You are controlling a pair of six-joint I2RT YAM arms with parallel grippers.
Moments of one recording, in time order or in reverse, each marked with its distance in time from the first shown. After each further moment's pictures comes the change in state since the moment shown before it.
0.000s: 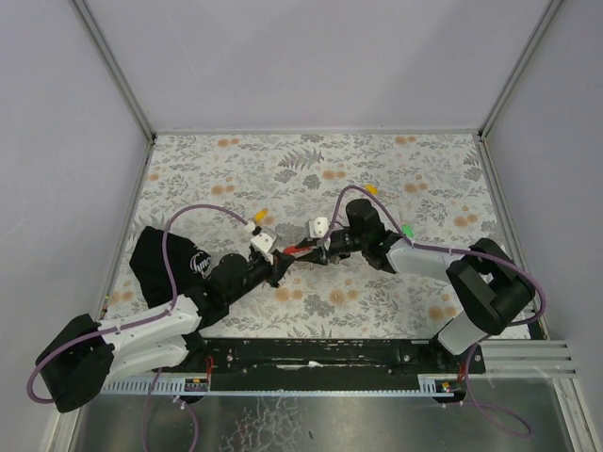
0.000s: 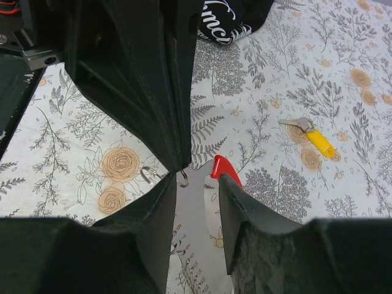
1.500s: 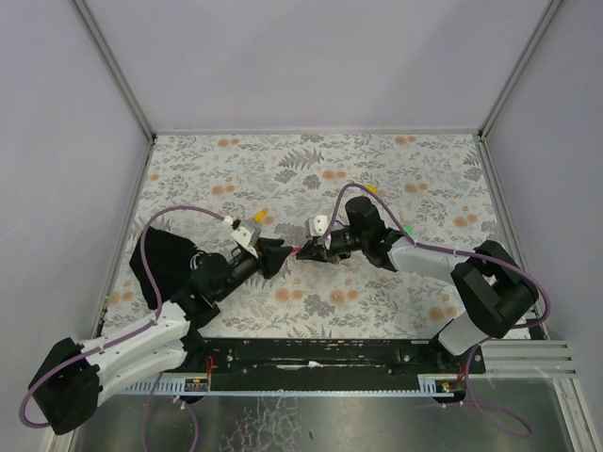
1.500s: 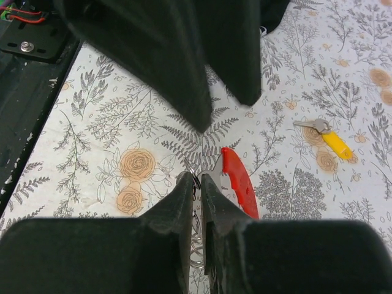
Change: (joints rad) left arm 0.068 -0.132 0.001 0.032 0.053 -0.027; right arm -0.005 -0.005 0.041 -0.102 -0.054 -0.001
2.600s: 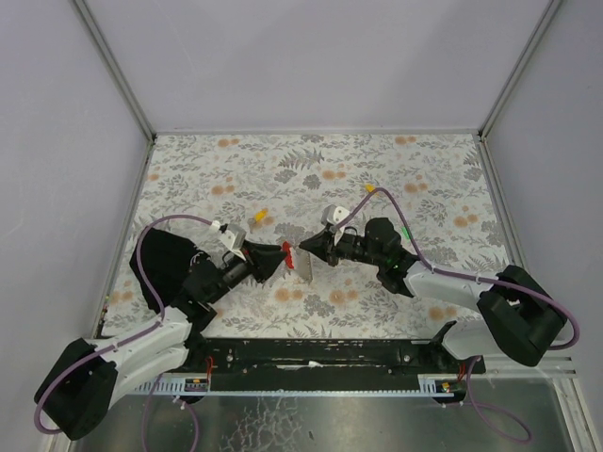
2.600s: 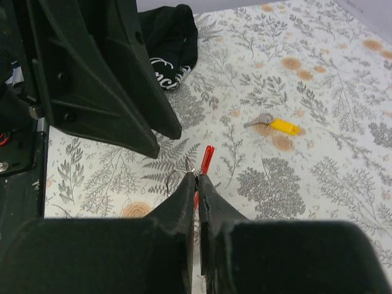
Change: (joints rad) left arm 0.163 -0.005 -0.154 0.257 0.191 -0.197; right arm 0.072 -0.215 -0.207 0.364 0.418 0.491
